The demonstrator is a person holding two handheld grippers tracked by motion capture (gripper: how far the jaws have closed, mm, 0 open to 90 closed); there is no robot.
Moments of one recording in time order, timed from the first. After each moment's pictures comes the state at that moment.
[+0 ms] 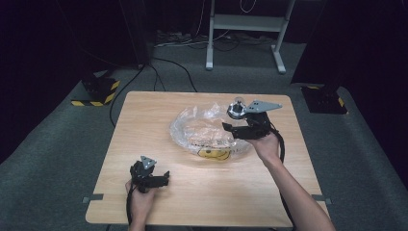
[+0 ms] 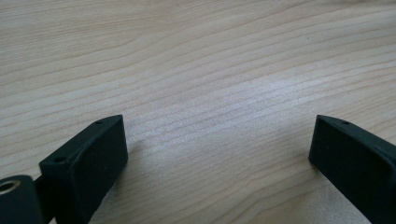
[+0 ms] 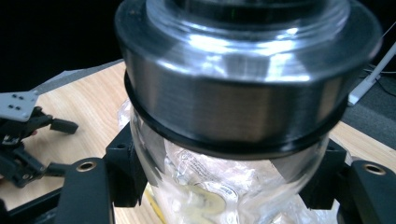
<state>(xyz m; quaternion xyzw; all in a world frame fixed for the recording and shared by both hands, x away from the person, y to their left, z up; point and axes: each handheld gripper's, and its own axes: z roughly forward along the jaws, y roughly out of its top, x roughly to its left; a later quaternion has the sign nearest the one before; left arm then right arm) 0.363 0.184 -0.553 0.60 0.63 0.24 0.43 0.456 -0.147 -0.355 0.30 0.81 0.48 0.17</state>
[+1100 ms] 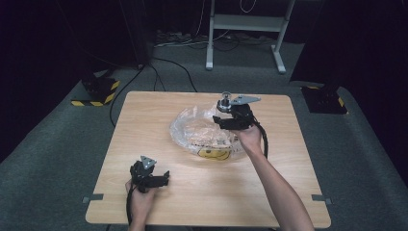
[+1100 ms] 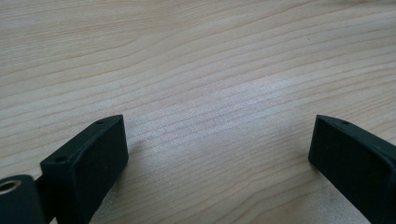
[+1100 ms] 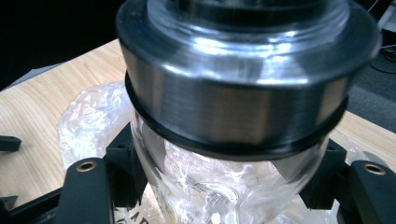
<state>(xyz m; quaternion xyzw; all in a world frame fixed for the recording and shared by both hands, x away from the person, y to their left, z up) 0.363 0.184 -0.553 0.60 0.63 0.25 0.43 0.507 -0.114 -0.393 0.34 0.81 0.45 0.18</state>
